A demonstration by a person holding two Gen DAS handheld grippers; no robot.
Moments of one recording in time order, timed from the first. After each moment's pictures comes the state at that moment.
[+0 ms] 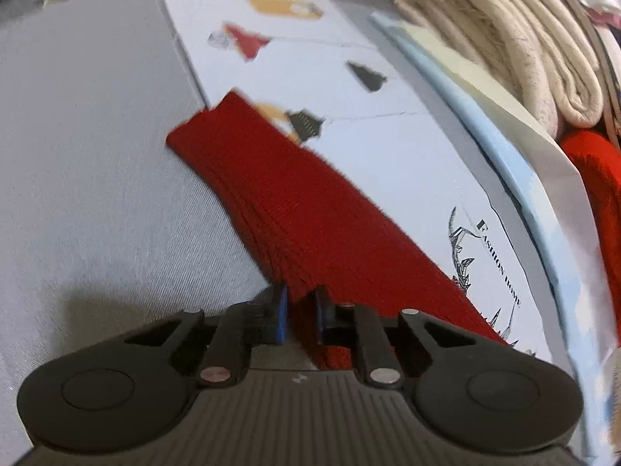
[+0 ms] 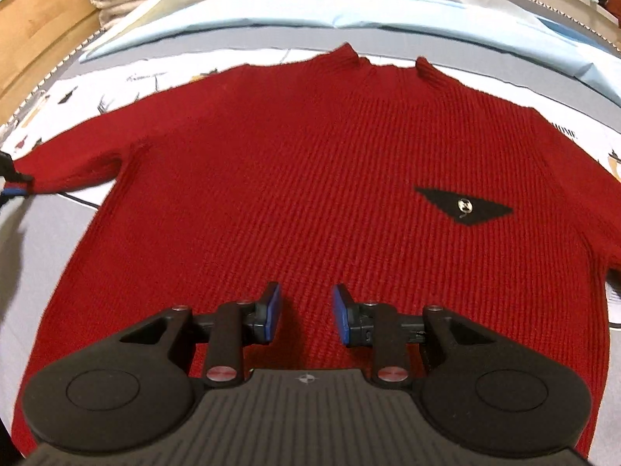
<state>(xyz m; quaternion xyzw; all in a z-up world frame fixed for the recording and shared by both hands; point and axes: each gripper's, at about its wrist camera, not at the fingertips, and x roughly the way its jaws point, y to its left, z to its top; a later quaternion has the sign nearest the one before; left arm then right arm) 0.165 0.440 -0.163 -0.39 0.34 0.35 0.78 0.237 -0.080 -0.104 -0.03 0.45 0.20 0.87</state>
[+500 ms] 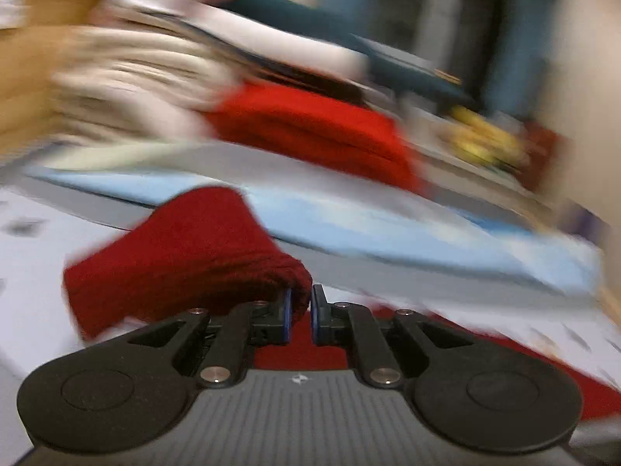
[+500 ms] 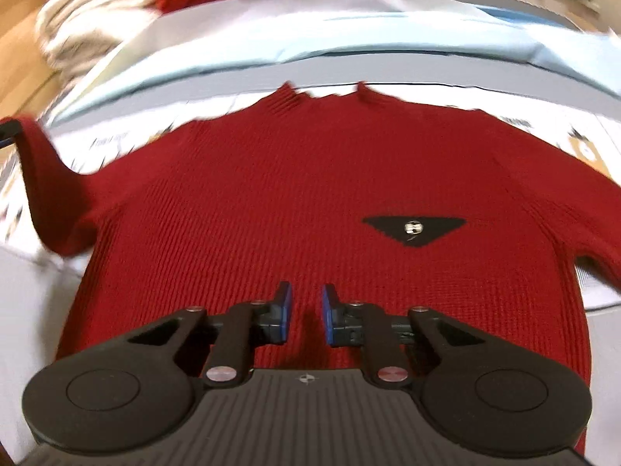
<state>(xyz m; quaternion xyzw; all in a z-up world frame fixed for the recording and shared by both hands) 0.222 0.123 -0.053 -0.11 0.24 -0.01 0.96 0.248 -0.115 -0.086 0.06 0.43 0.13 0.89</state>
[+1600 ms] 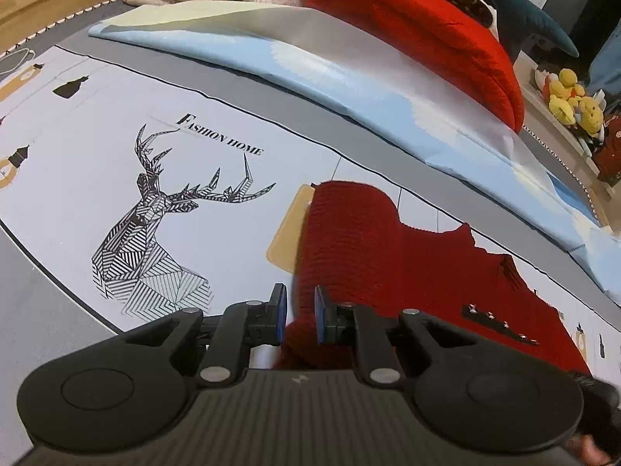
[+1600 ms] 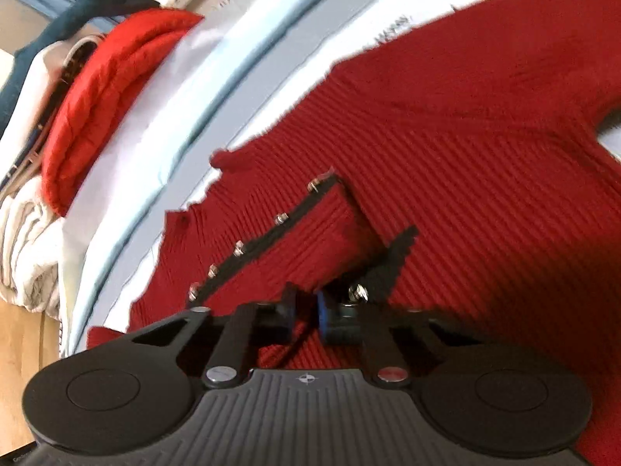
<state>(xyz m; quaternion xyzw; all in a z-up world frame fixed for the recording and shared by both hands) 0.265 0.211 -0.099 -0.20 0.40 0.13 0.88 0.322 -0.186 -0.143 0.40 0.37 0.03 0.84</state>
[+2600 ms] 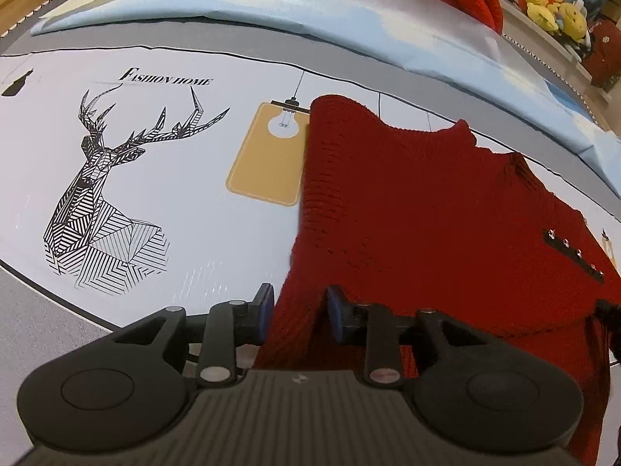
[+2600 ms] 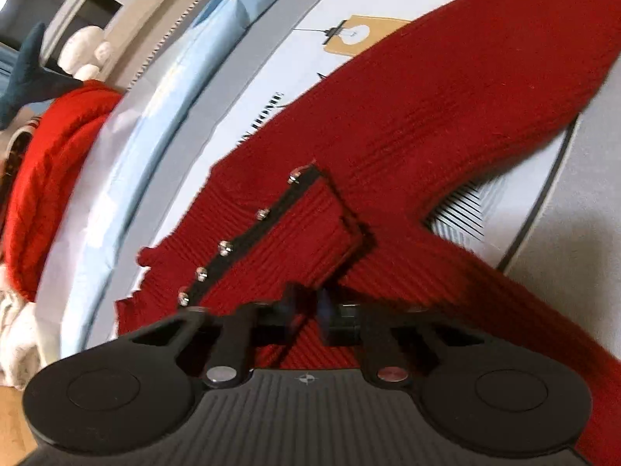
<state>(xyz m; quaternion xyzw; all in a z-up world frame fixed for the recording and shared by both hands) 0.281 0.172 -0.151 -0.12 0.48 0.08 0.86 0.317 -0.265 -0.141 0.45 0.37 -0.08 0.81</state>
